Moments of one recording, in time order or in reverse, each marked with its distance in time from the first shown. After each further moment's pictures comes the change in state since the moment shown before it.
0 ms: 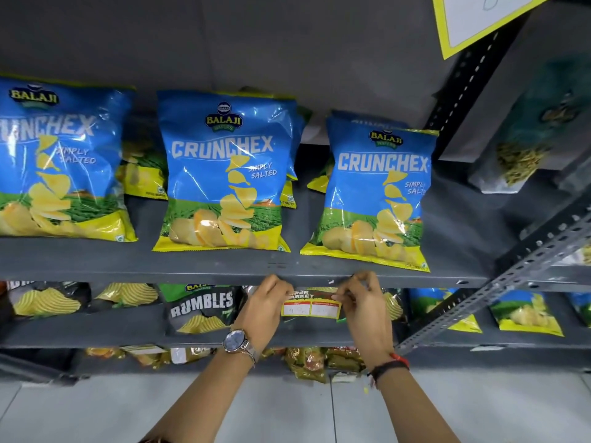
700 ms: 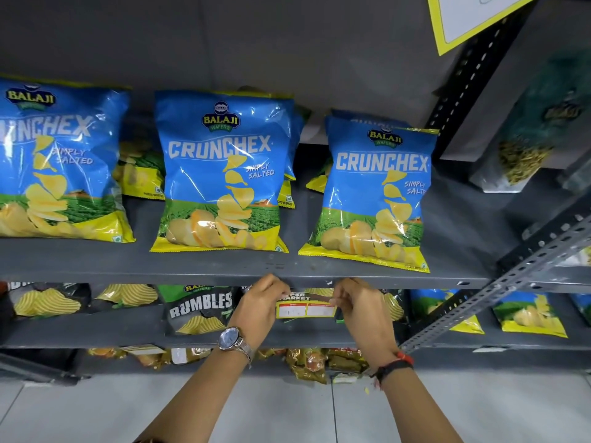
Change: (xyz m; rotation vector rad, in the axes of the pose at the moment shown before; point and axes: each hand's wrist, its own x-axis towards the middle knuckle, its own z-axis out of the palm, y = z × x) left_hand 0.004 -0.005 -0.002 -0.020 0.003 0.029; right_hand 0.007 -0.001 -0.007 -0.069 -0.154 -0.011
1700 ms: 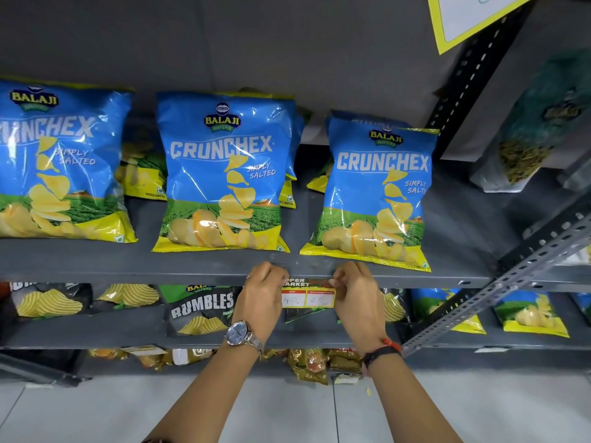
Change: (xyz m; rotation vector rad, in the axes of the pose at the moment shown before) left_hand 0.011 0.020 -0.004 0.101 0.185 -0.082; right_hand 0.012 -0.016 0.006 0.012 0.182 -0.005
